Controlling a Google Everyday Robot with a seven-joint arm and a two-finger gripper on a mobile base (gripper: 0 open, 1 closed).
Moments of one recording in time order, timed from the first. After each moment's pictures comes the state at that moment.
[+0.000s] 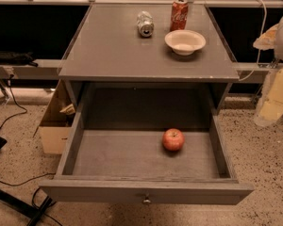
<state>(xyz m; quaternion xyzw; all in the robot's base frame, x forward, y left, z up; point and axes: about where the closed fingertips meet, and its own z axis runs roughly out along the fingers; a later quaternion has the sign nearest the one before) 0.438 -0.217 0.977 -0.60 0.78 -0.04 0.16</state>
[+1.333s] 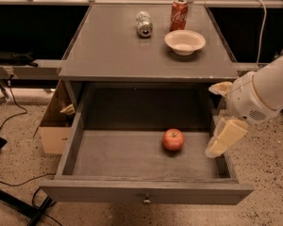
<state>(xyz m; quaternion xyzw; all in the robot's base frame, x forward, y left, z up) 0.456 -0.166 0.846 -0.61 0.74 0.08 0.25</state>
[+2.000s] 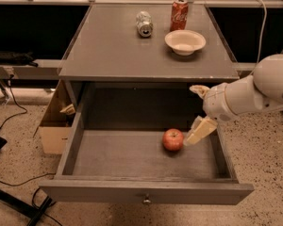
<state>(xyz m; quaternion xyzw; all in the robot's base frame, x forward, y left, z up) 0.537 -0.138 0.773 -0.62 0.70 0.11 0.34</state>
